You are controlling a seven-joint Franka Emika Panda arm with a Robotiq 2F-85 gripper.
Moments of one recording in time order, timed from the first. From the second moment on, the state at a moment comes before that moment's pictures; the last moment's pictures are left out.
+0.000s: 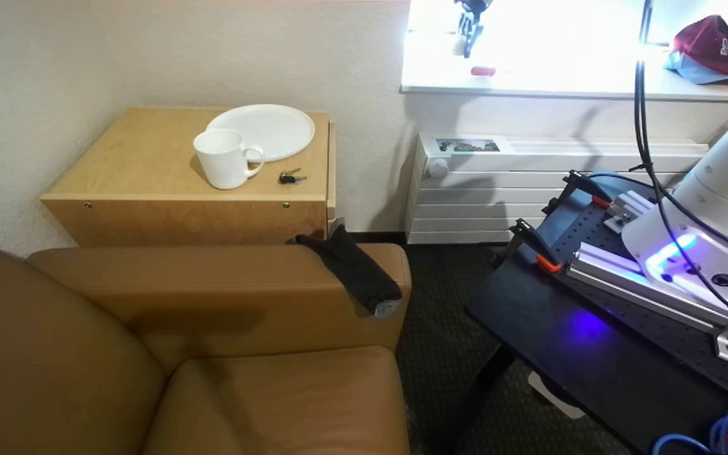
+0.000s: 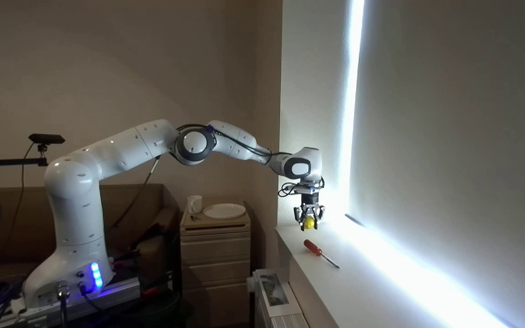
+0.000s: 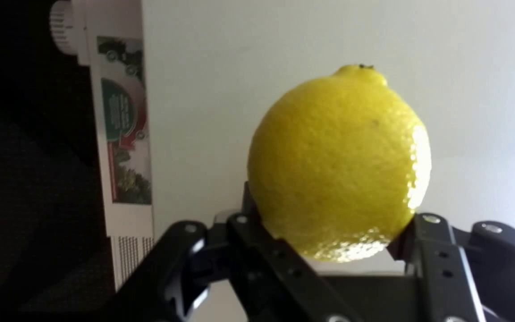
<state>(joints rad) -0.37 1.12 -0.26 -0.88 0.23 1.99 1.58</state>
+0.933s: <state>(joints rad) -0.34 0.72 -0.26 -1.20 0.01 1.76 0.89</state>
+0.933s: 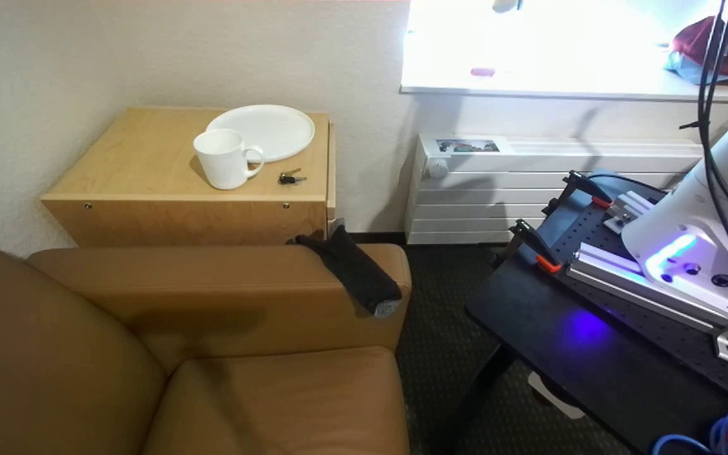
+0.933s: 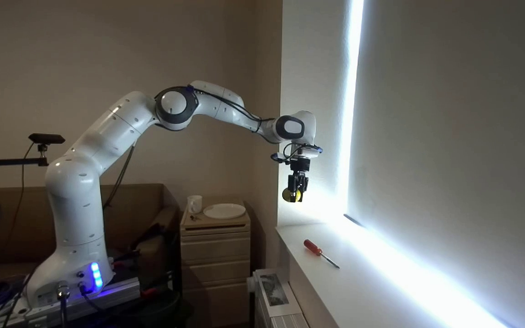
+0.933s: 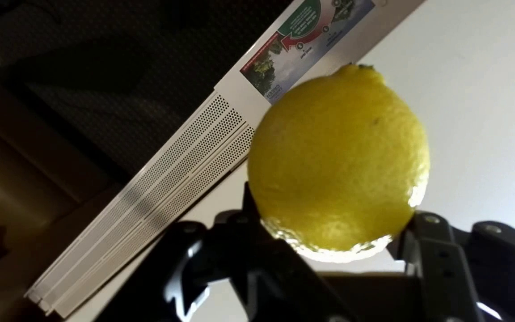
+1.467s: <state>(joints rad) -0.29 0.54 -0.25 -1.43 -0.03 1.90 0.75</state>
